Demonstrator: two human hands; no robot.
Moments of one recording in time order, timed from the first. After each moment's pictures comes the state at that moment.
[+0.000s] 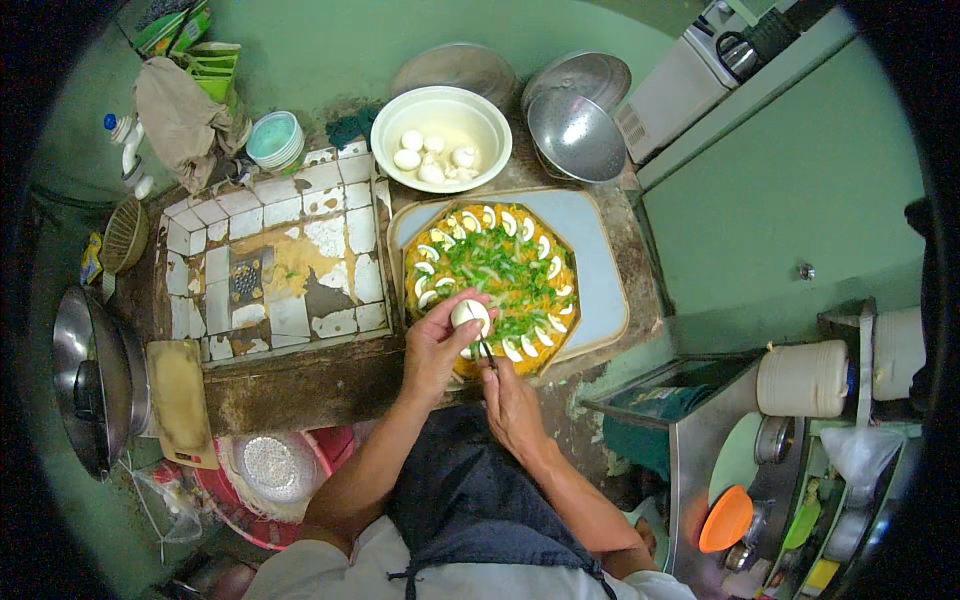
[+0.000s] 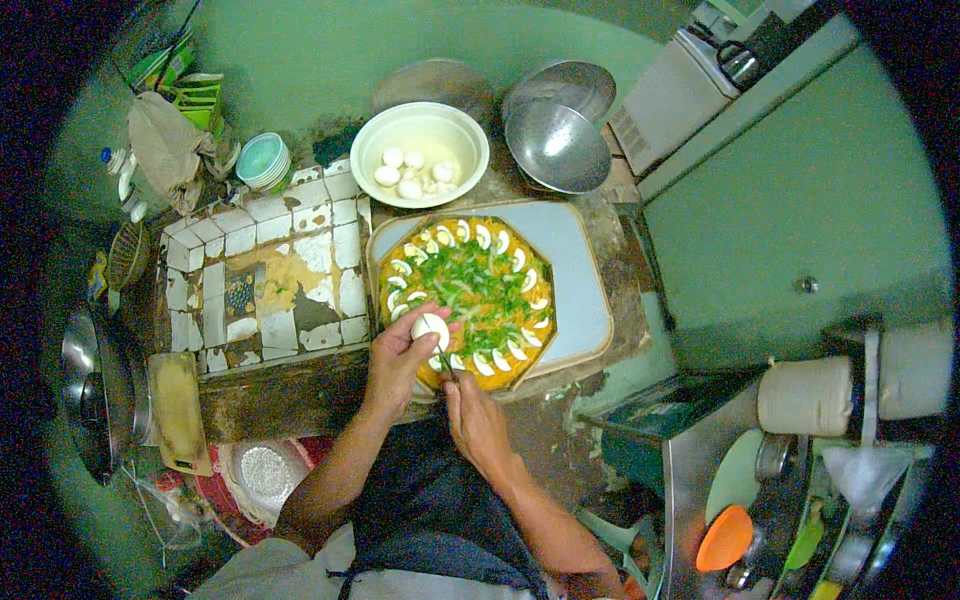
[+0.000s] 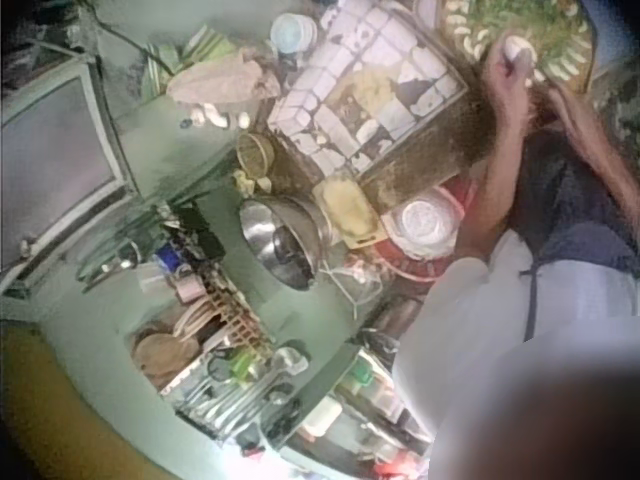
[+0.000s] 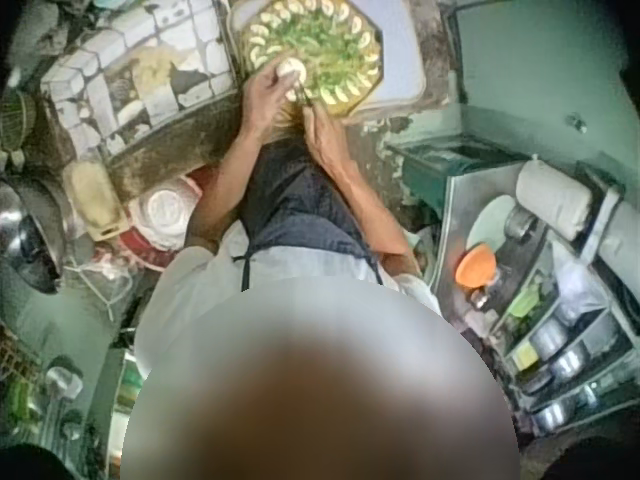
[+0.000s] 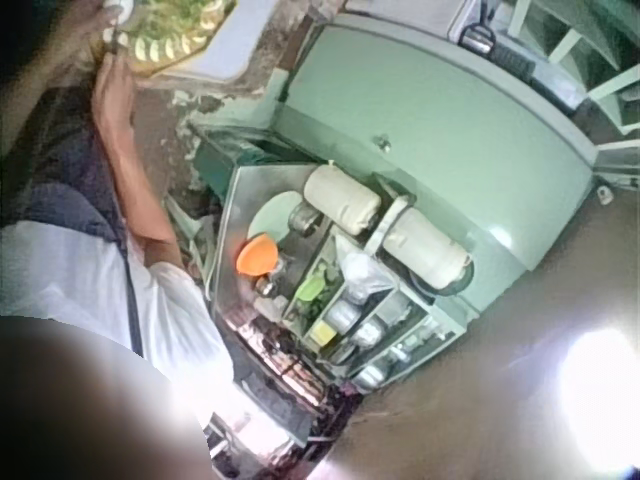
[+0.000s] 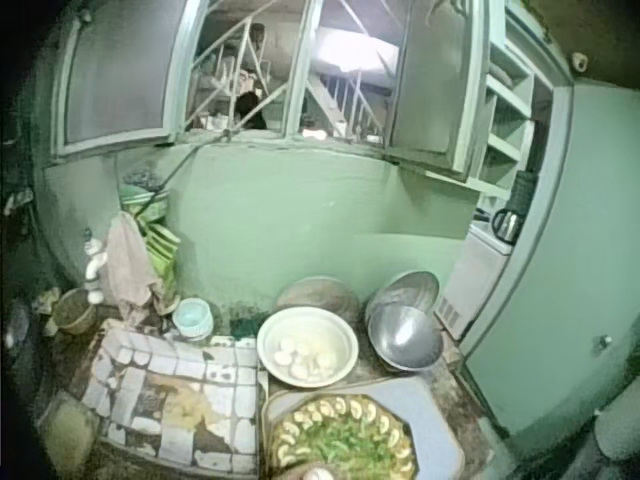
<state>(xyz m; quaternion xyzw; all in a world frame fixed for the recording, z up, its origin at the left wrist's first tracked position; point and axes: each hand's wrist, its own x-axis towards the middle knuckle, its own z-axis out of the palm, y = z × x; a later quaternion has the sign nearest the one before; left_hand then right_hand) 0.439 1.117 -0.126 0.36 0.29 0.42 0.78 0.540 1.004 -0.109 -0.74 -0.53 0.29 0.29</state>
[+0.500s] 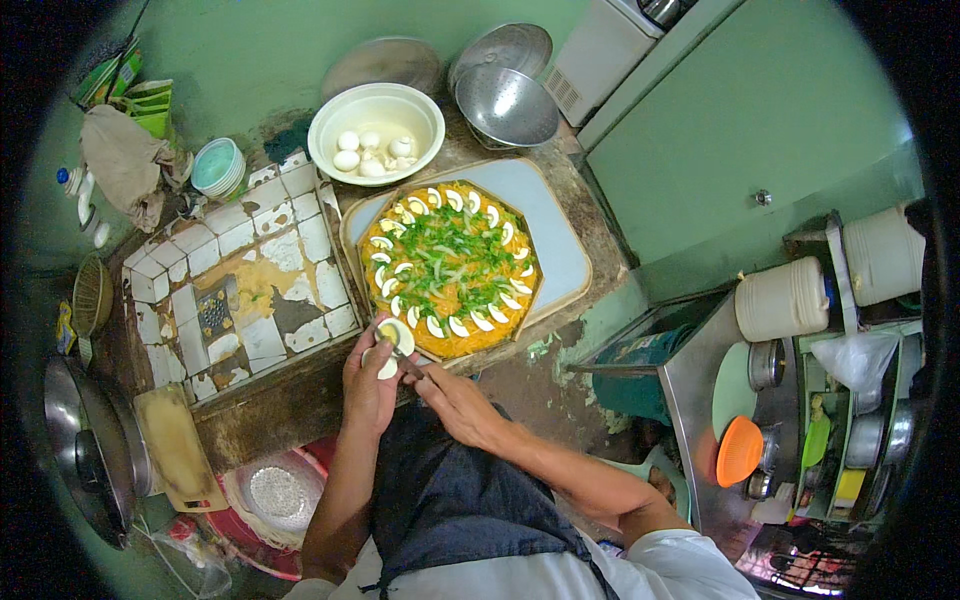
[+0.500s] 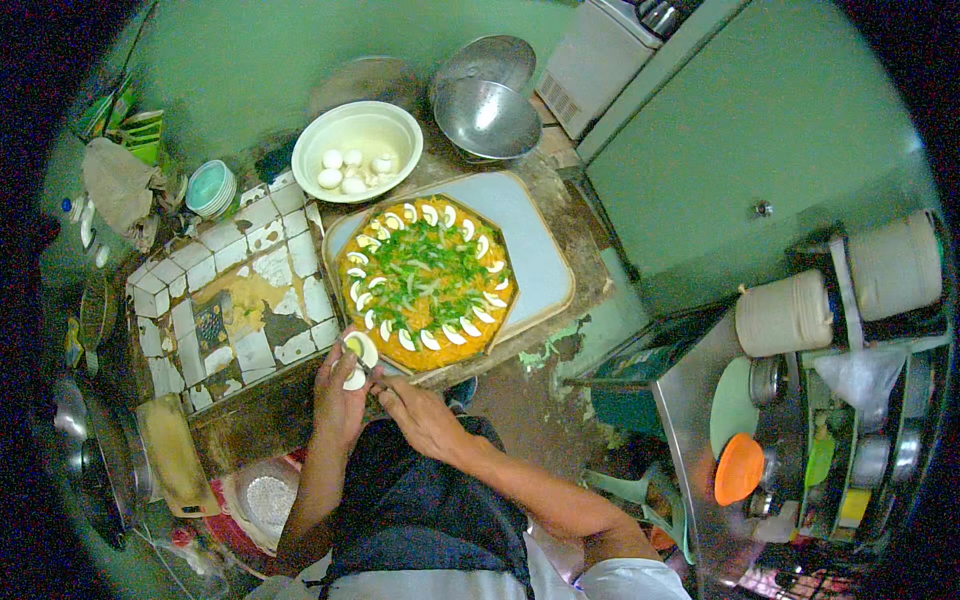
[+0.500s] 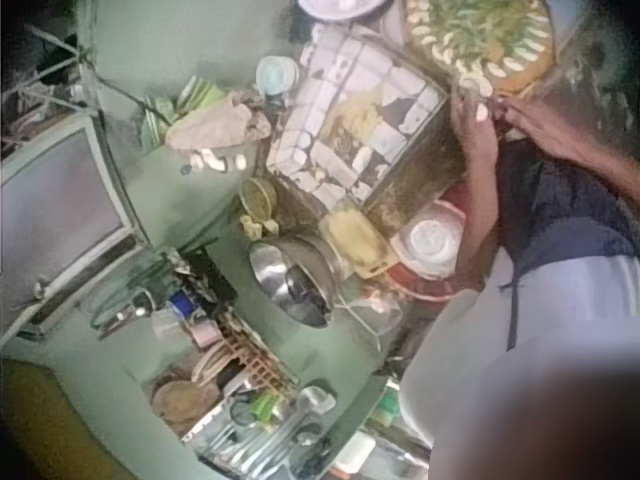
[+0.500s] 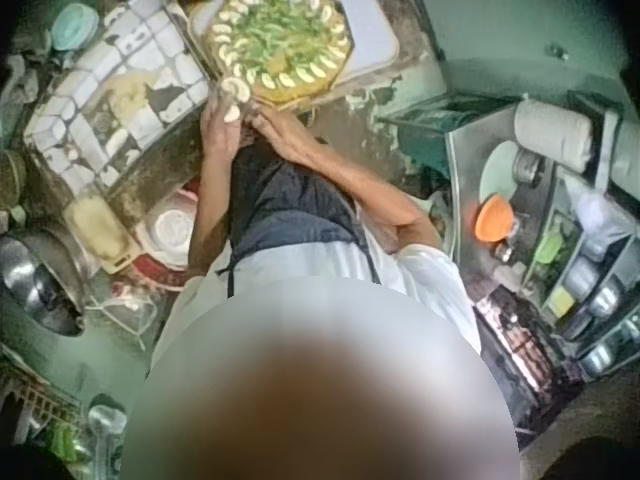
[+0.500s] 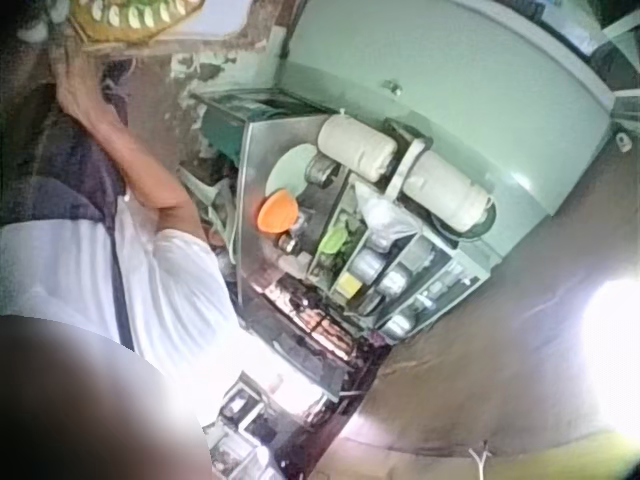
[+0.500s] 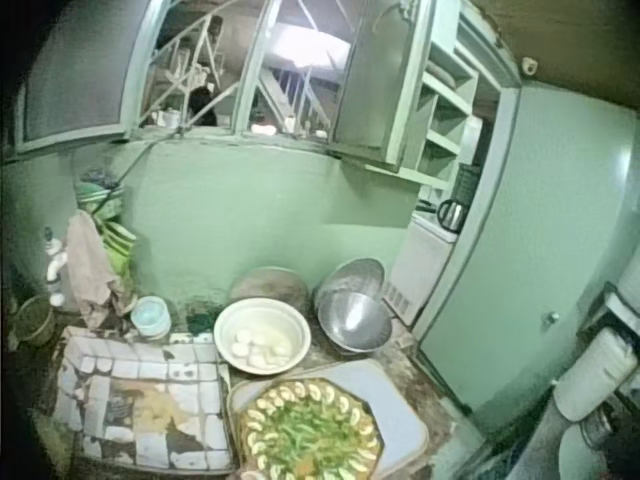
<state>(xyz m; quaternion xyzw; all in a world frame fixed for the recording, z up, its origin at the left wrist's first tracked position) 0.366 1.090 -0.135 0.21 0.31 0.40 0.84 0.496 0.999 -0.101 -0.66 -0.51 0.44 0.33</state>
